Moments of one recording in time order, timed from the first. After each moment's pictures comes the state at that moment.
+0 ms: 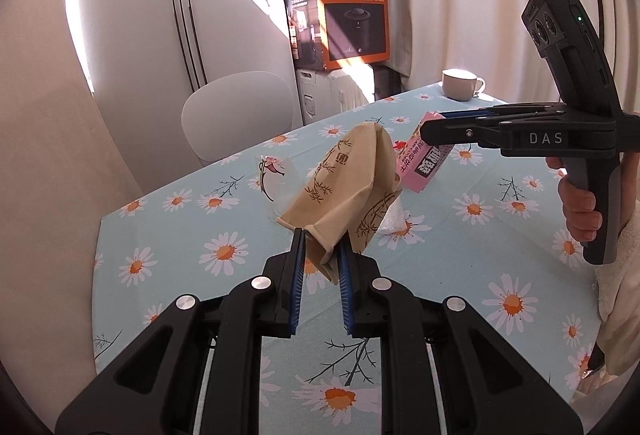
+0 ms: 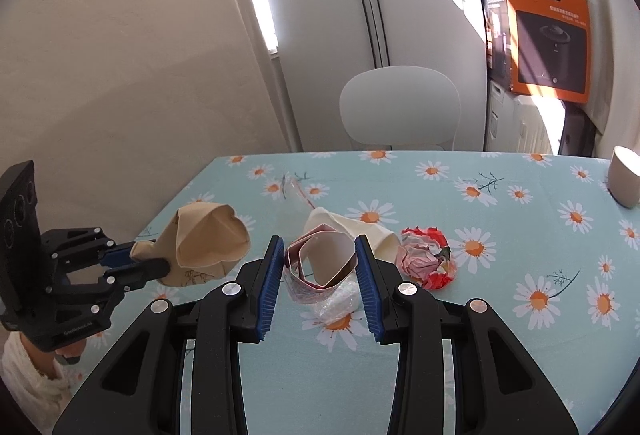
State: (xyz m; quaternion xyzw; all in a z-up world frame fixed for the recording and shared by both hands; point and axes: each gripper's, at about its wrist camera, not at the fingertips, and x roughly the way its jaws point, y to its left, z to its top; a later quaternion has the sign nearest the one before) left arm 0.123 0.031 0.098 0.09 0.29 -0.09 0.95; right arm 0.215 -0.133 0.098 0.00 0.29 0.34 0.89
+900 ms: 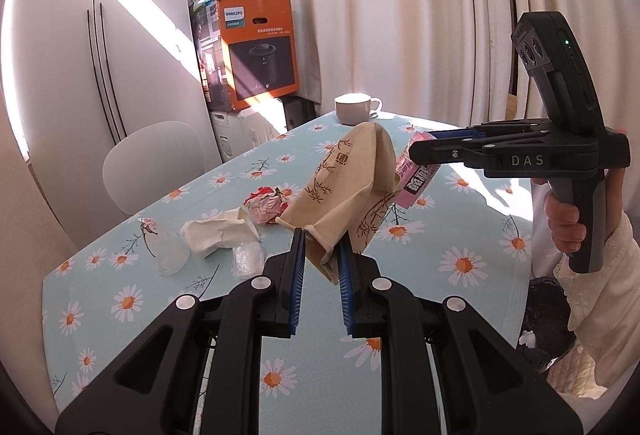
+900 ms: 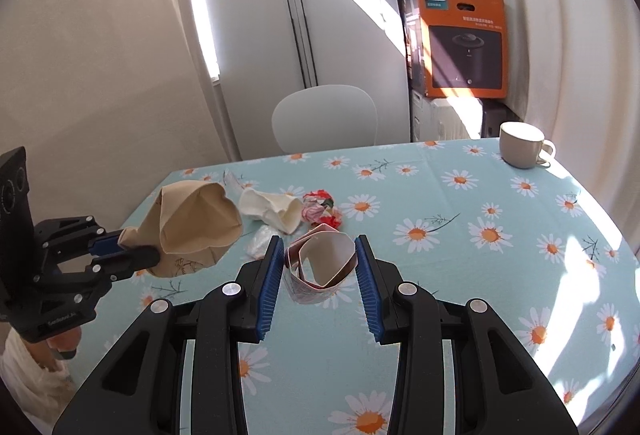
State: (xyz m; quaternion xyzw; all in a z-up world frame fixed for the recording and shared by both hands) left arm 0.087 -0.068 0.113 0.12 0.24 -0.23 0.94; right arm 0.112 -0.258 0.111 0.03 0.27 0.22 0.94
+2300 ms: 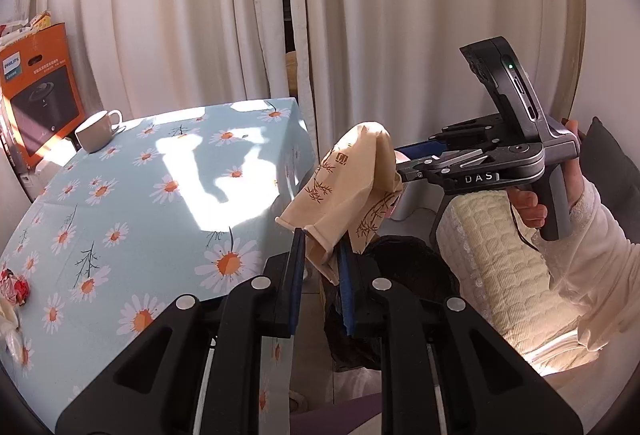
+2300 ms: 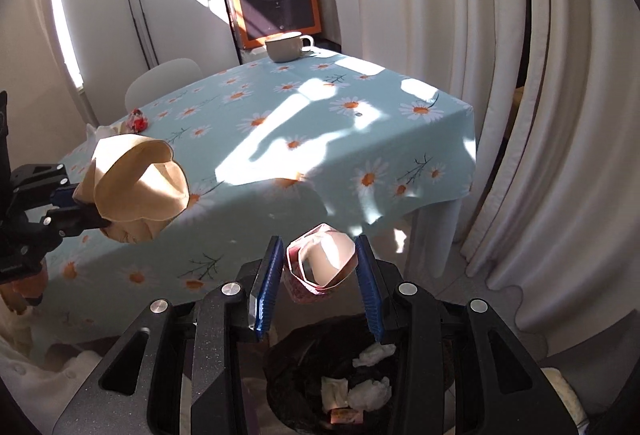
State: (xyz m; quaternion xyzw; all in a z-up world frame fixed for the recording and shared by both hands) left arm -0.007 -0.294 0.053 0.21 0.25 -0.53 0.78; right arm -0.102 -0.492 0.006 0.09 0.35 -0.04 0.93
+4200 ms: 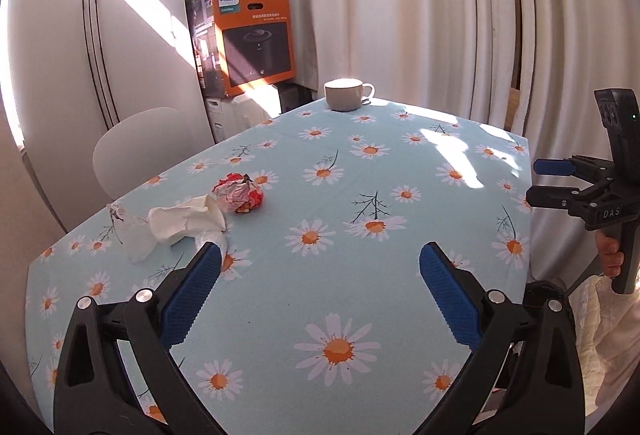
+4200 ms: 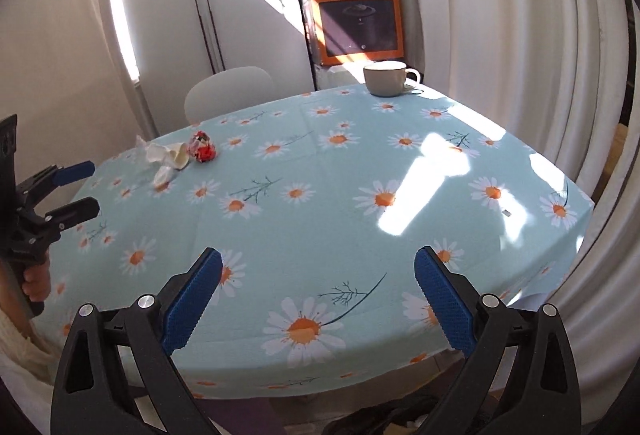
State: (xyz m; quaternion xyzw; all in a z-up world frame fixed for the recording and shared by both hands) left arm 0.093 -0.100 0.093 0.11 0.26 -0.20 0.94; right arm 0.040 -0.379 0.057 0.05 0.31 0.10 0.94
